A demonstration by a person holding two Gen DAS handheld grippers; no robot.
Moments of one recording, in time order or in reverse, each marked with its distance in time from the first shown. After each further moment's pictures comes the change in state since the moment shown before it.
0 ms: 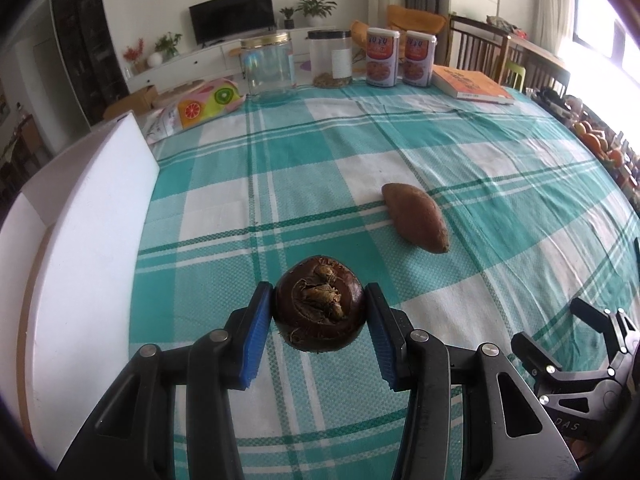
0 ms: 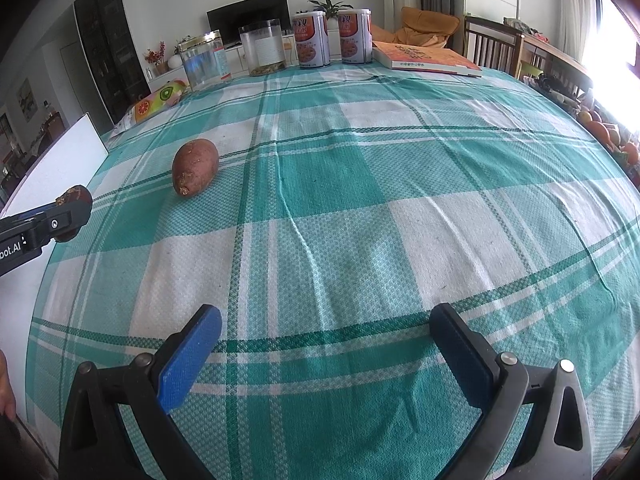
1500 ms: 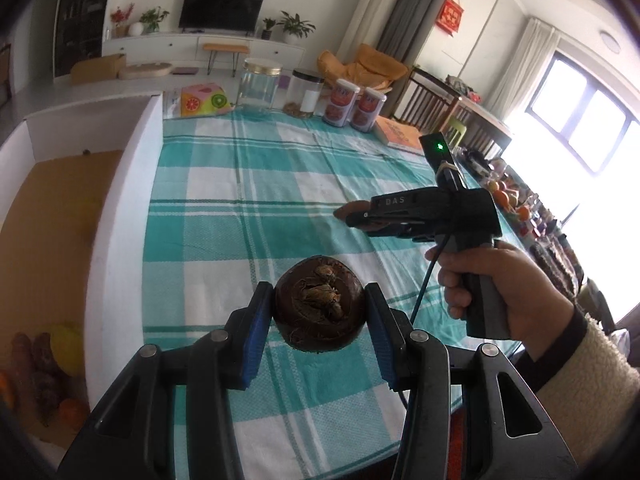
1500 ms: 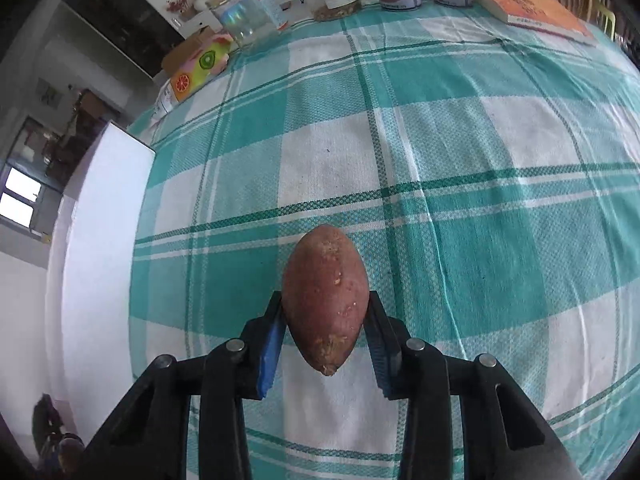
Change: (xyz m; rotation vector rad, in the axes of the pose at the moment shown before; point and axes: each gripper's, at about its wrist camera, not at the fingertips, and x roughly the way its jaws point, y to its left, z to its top) left arm -0.138 0.065 -0.047 -0.188 -0.070 -0.345; right arm 0.042 0.046 0.106 0.151 0.347 0.386
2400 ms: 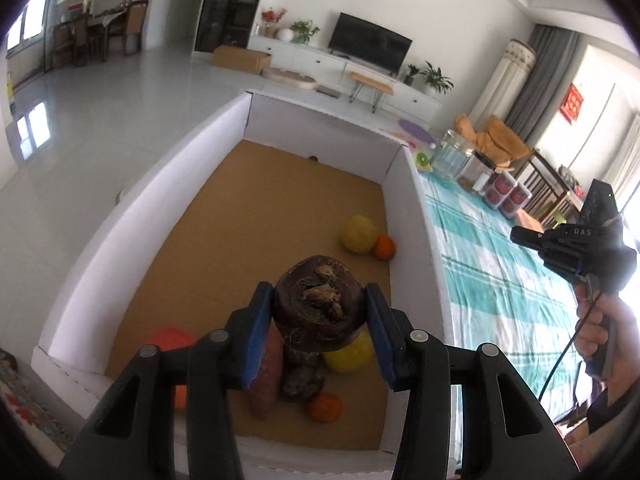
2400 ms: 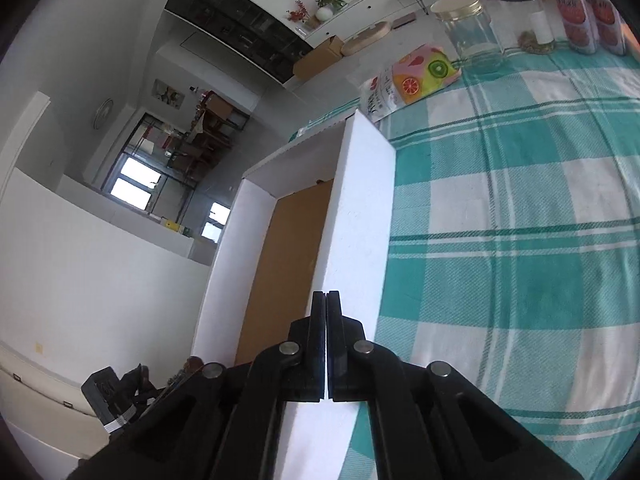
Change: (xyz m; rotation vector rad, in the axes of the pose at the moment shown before) left arm -0.101 0.196 -0.022 -0.319 -0.147 0.338; right arm -0.019 0.197 -0.022 -0.222 -0.025 0.250
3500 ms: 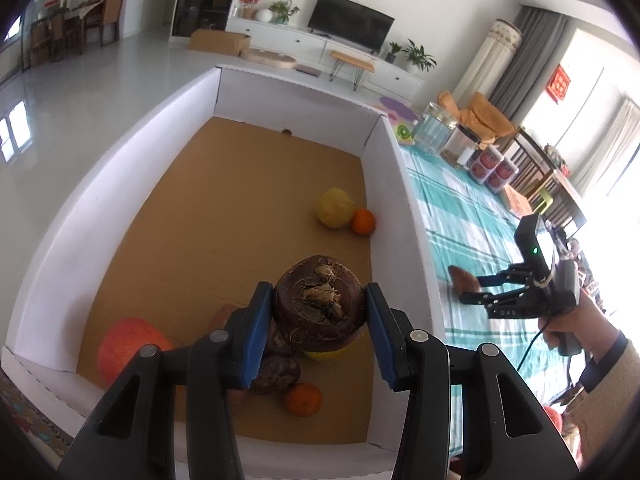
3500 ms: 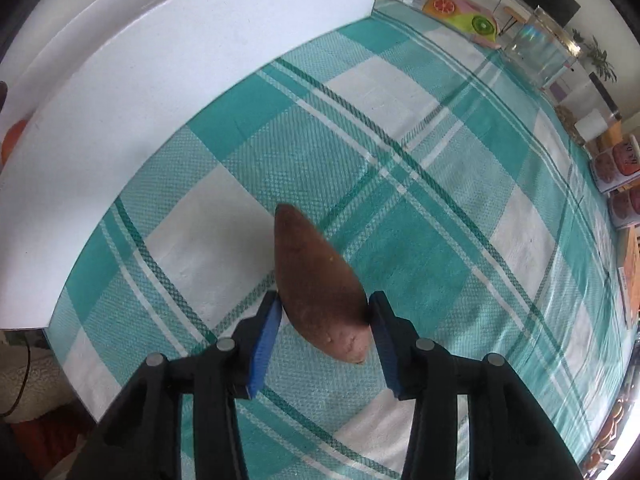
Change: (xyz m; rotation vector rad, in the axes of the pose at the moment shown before) left arm 0.012 -0.008 -0.009 0.049 0.088 -0.043; right arm 0.083 -0.054 -0.052 -0.626 0.448 -0.492
